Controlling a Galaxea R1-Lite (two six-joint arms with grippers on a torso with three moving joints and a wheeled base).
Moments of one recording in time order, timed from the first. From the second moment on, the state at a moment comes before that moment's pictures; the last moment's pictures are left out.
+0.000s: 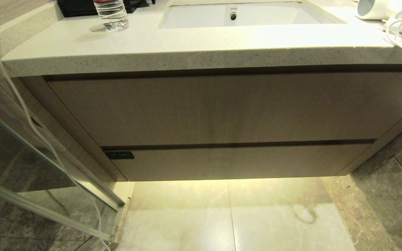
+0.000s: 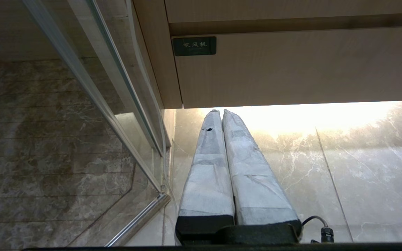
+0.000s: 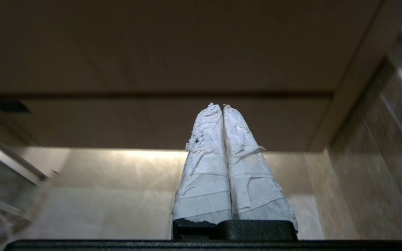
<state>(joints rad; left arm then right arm) 0.00 0.00 0.00 0.00 0.00 0.00 0.01 0.11 -0.50 0.21 0.07 0.02</state>
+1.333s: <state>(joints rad) 0.00 0.00 0.00 0.00 0.00 0.00 0.11 1.25 -1.72 1.48 0.65 -0.41</state>
